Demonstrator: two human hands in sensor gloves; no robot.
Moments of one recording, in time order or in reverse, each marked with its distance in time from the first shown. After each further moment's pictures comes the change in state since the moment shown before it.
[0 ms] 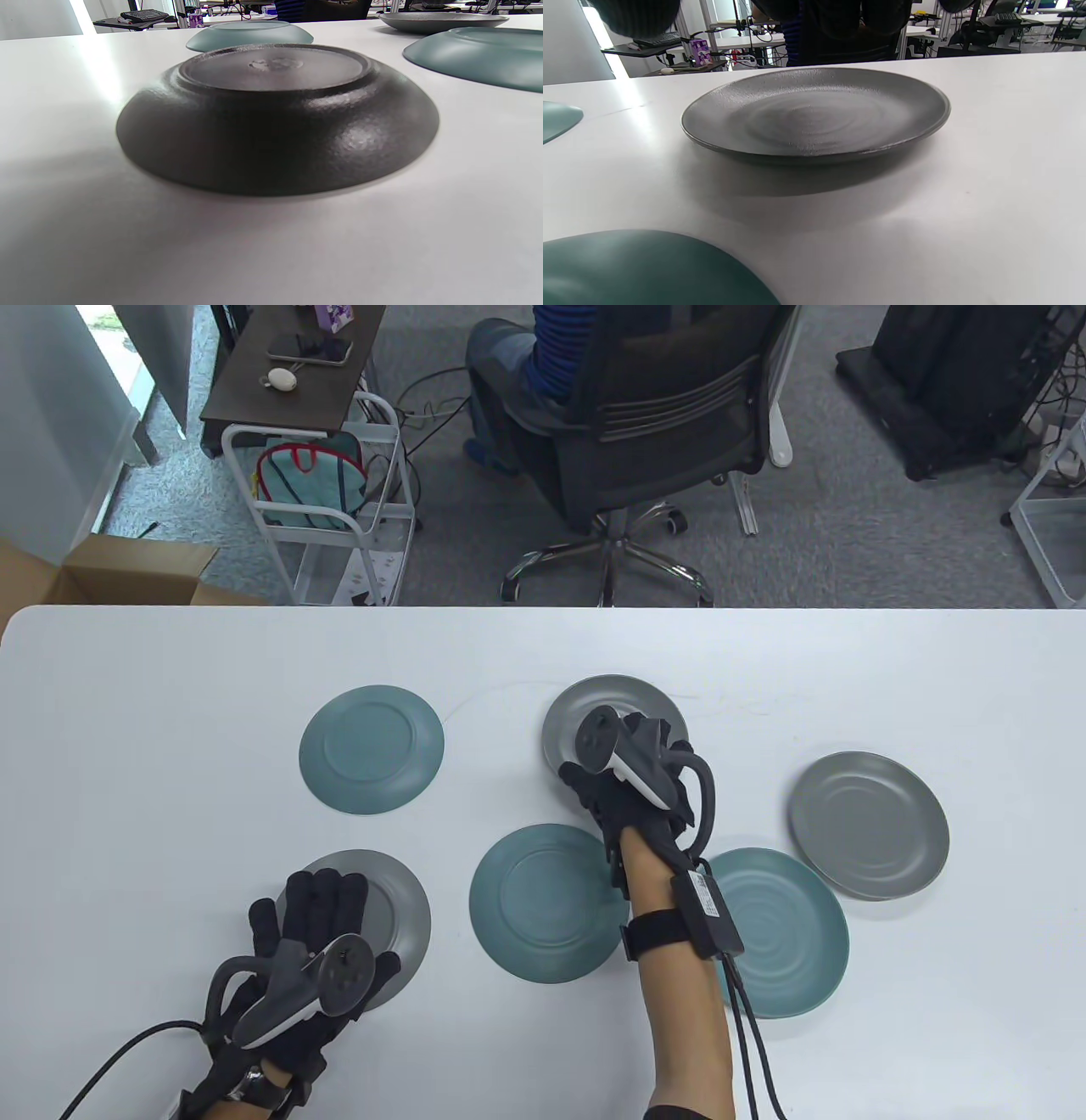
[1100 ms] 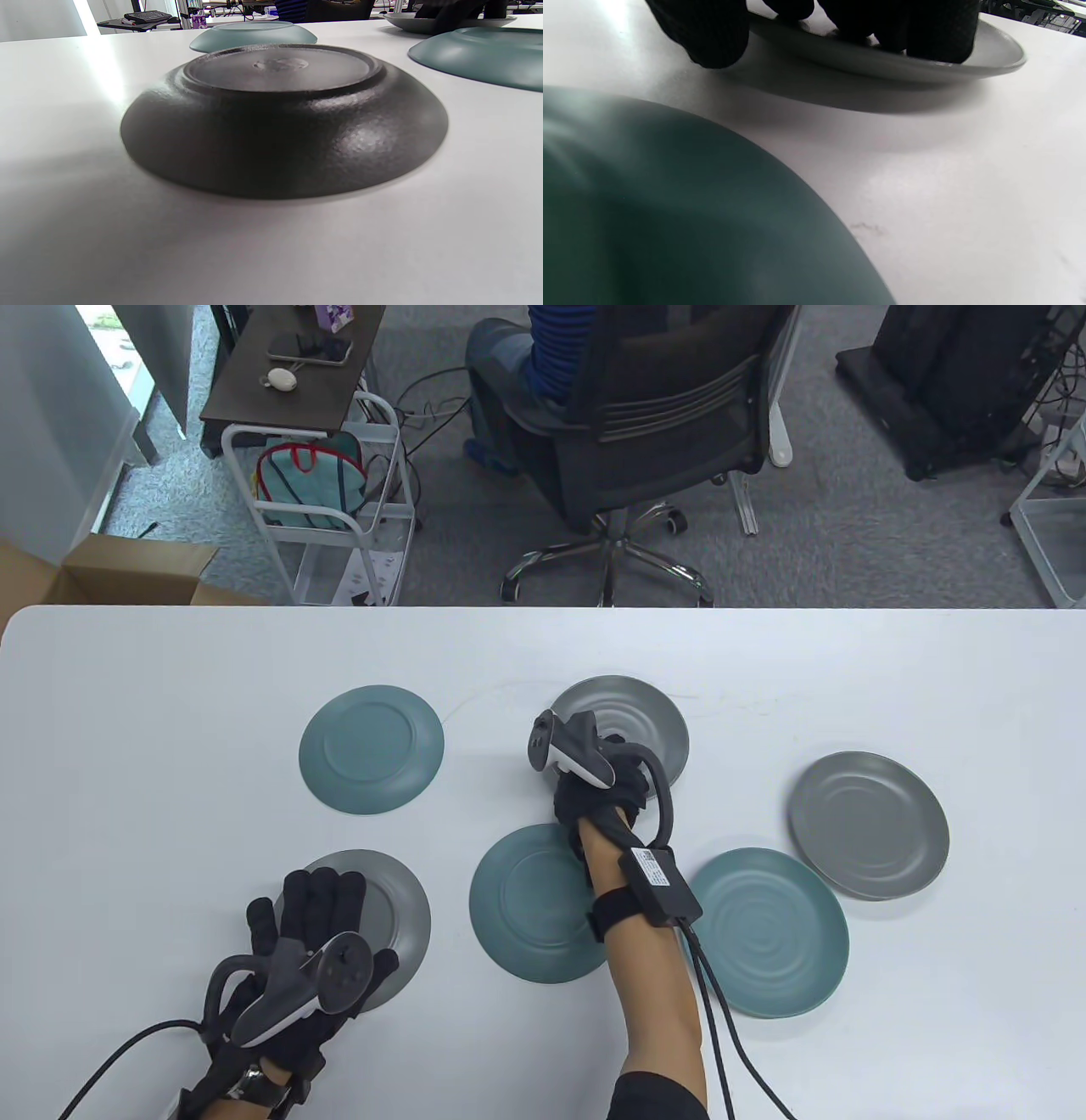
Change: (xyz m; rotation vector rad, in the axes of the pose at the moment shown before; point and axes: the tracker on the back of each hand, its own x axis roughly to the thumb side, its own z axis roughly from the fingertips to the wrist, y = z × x) left_hand -0.002 0.000 -0.002 0.002 0.009 -0.003; right_hand 0.043 0.035 -0.019 0.181 0.010 0.262
